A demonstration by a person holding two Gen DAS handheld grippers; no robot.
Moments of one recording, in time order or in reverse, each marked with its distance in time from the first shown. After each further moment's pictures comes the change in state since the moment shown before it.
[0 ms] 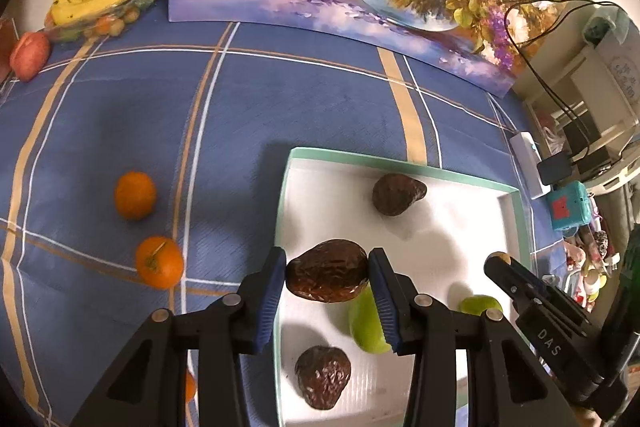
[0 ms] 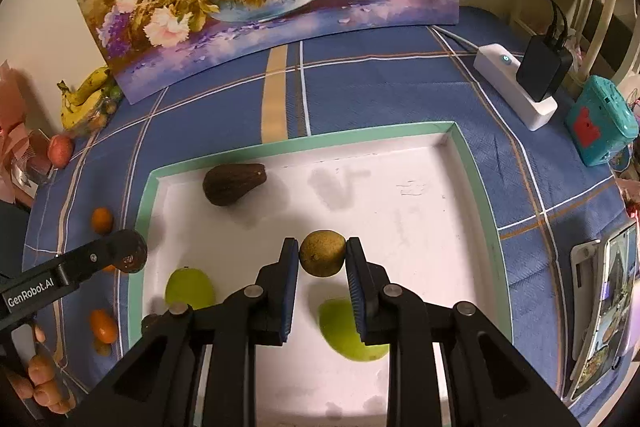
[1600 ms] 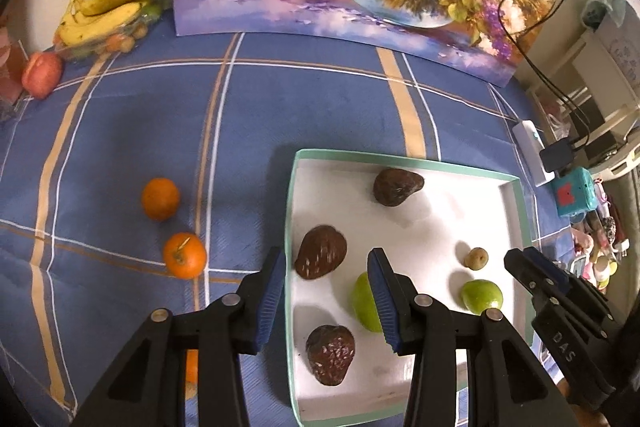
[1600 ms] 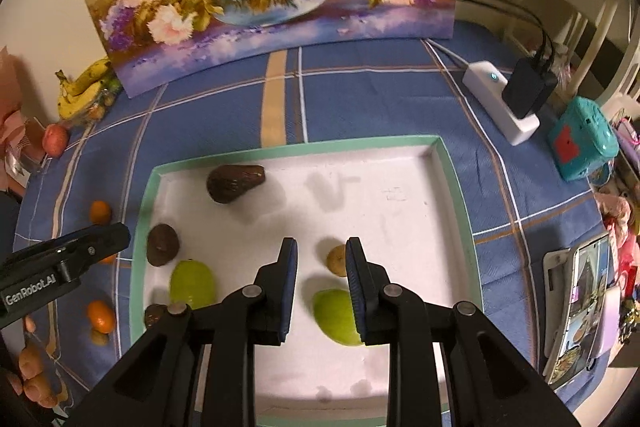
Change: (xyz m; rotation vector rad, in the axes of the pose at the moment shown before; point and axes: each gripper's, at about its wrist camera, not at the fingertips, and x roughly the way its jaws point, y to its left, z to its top) left arm -0.027 -0.005 0.000 0.029 0.022 0.072; right arm -0.024 0.012 0.003 -0.051 0.000 -0.057
